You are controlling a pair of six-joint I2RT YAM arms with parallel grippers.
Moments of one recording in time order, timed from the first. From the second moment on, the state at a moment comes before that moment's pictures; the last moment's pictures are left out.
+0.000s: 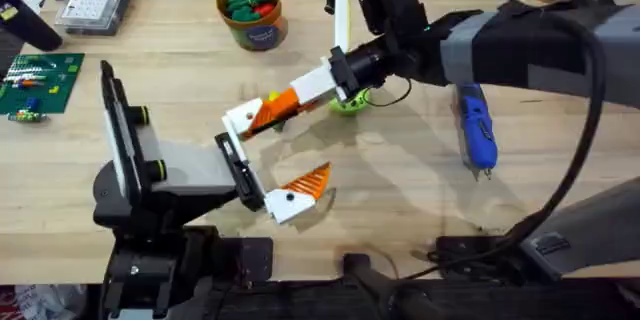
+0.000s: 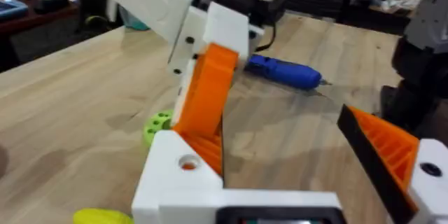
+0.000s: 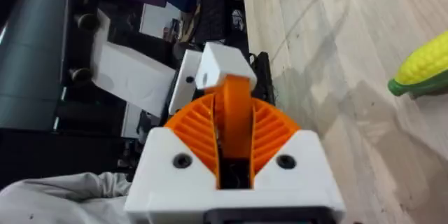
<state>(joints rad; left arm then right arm) 0.00 0.00 0.01 -0.10 1.08 0.02 0.57 1.75 1.04 -0.06 -1.30 0.45</state>
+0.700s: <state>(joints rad) -0.01 0.00 0.01 -0.11 1.13 0.02 0.58 1.75 1.04 -0.06 -1.28 0.45</state>
